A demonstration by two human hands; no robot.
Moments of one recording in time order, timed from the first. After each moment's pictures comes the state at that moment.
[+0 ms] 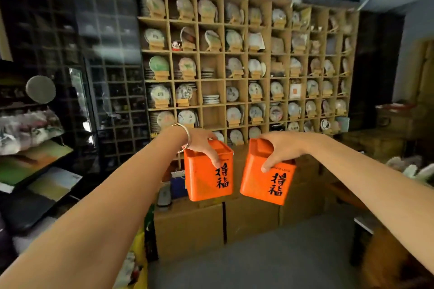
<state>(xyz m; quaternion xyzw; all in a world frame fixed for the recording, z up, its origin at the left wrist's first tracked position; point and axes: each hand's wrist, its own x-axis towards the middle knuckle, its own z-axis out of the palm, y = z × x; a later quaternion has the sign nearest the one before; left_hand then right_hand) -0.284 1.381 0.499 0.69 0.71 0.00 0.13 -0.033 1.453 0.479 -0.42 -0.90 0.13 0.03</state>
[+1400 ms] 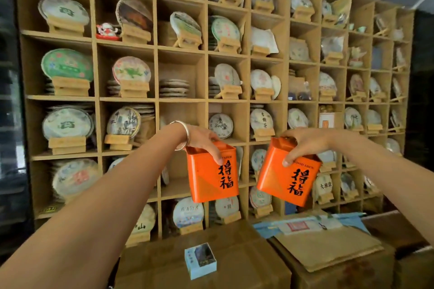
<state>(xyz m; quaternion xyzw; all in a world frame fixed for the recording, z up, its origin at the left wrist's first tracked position) -0.372 2.247 0.613 0.68 0.73 0.02 0.01 -0.130 2.405 0.573 -0.44 -0.88 0.16 0.08</state>
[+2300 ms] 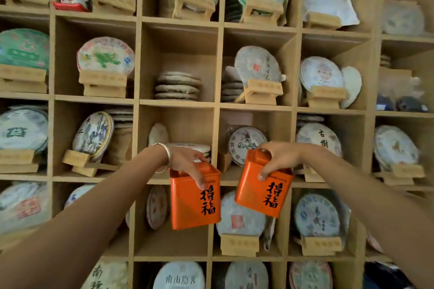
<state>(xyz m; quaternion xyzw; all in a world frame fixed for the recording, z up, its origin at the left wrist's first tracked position) -0.490 2.675 0.586 0.51 0.86 -0.02 0.08 -0.312 2.881 0.584 -0.30 -0.94 0.16 0.03</state>
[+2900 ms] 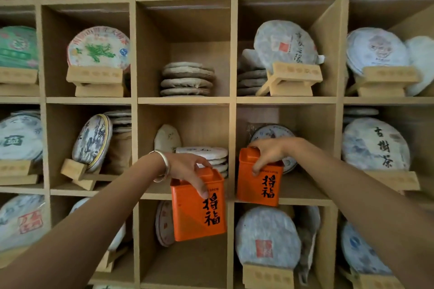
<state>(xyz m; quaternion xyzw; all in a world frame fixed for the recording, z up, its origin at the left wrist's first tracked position) -0.627 2.784 0.560 0.56 0.80 0.10 0.20 -0.464 3.001 0.582 -0.26 -0.96 0.11 -0.01</state>
